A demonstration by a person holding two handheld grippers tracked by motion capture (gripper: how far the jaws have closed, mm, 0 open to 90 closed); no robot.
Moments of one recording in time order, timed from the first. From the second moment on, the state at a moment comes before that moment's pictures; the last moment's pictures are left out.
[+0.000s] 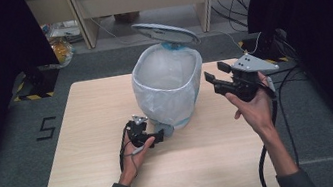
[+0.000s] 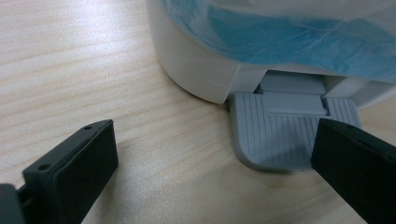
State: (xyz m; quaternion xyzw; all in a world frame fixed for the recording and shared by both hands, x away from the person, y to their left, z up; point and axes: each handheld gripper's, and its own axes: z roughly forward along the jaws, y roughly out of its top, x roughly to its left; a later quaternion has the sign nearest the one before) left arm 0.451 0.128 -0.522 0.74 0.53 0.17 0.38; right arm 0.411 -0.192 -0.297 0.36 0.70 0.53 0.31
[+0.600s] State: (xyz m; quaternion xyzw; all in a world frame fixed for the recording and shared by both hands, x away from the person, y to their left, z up) left arm 0.451 0.128 -0.522 0.74 0.53 0.17 0.38; right arm 0.389 -0.225 -0.336 0.38 0.71 0.51 0.31
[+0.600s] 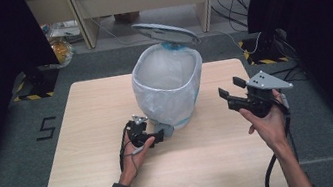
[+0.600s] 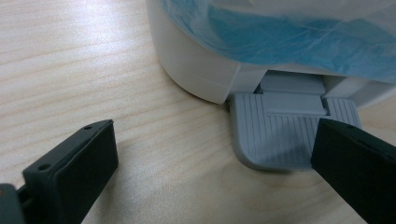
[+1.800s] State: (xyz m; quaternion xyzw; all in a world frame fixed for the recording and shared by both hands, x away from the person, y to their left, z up) left arm 0.451 0.128 -0.522 0.74 0.53 0.17 0.38; right arm 0.370 -0.234 -0.447 0.44 0.74 0.44 0.25
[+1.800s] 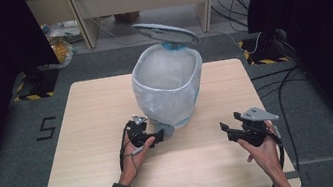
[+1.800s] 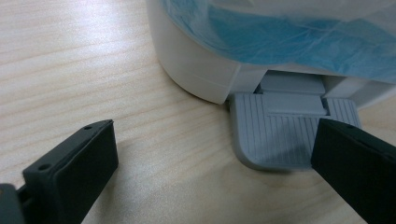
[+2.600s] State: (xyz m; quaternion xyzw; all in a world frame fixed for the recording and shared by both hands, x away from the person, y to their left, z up) left arm 0.451 0.128 -0.522 0.74 0.53 0.17 0.38; right arm 0.357 -0.228 -0.491 0.45 0.75 0.43 0.22
